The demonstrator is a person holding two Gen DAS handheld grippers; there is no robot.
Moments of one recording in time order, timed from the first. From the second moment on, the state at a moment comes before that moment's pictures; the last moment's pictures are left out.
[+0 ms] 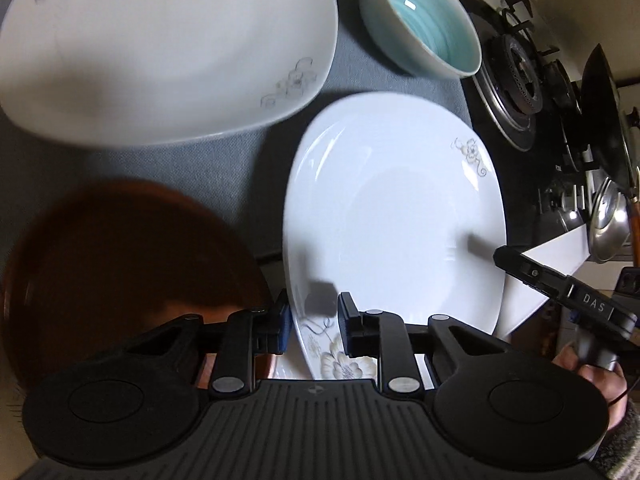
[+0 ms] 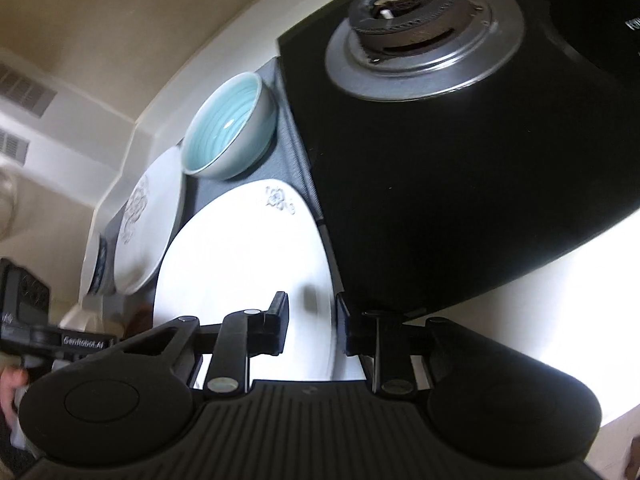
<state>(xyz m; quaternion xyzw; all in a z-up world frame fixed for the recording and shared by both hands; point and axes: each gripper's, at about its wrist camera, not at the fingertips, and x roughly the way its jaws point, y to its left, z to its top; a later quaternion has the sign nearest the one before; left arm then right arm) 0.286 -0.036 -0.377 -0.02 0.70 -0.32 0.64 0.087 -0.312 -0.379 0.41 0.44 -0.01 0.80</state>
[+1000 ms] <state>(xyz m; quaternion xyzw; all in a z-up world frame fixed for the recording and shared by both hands) 0.285 -0.045 -0.343 0.01 0.66 -0.30 0.69 0.073 -0.312 -0.358 0.44 0.43 0.00 0.79</state>
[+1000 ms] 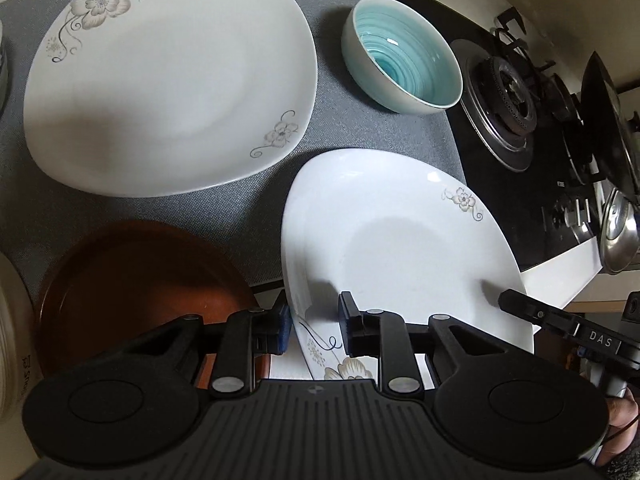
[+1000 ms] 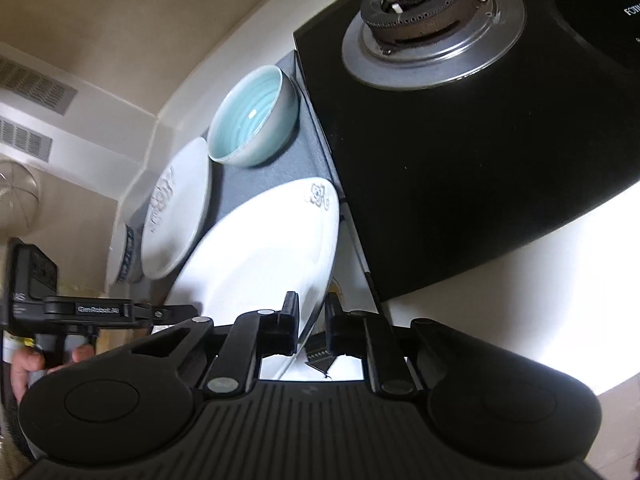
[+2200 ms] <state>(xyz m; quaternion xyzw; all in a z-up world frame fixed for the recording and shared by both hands) 0.311 0.037 -0.299 -0.08 0.63 -0.24 0.73 0.139 -0.264 -0.308 0.42 0.42 0.06 0.80</state>
